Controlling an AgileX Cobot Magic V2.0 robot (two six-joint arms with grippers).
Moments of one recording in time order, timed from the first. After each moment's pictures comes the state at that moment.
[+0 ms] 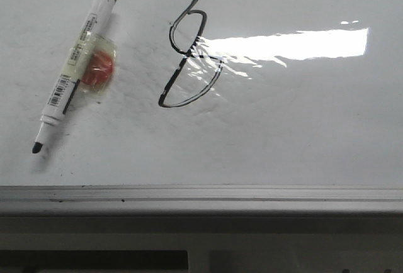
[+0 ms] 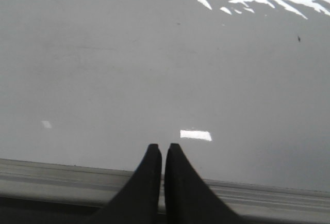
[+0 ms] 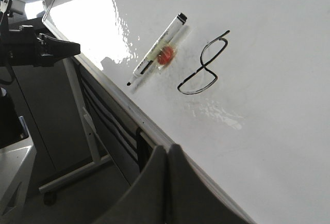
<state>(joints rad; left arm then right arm) 0.00 0.00 -0.01 -0.01 0.34 -0.12 0.87 0.10 -0.38 -0.02 0.52 0.03</state>
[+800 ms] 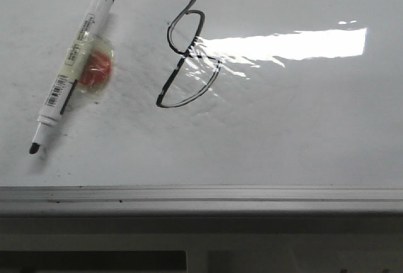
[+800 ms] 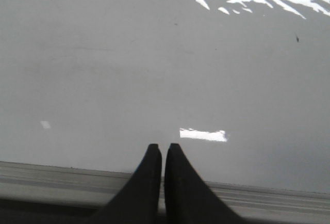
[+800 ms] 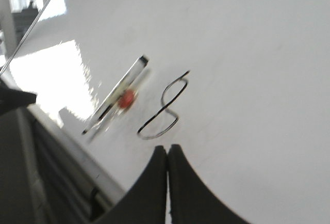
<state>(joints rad) 0.00 0.00 -0.01 -0.01 0.34 -0.12 0.69 0.10 -0.11 -0.06 0.00 0.03</state>
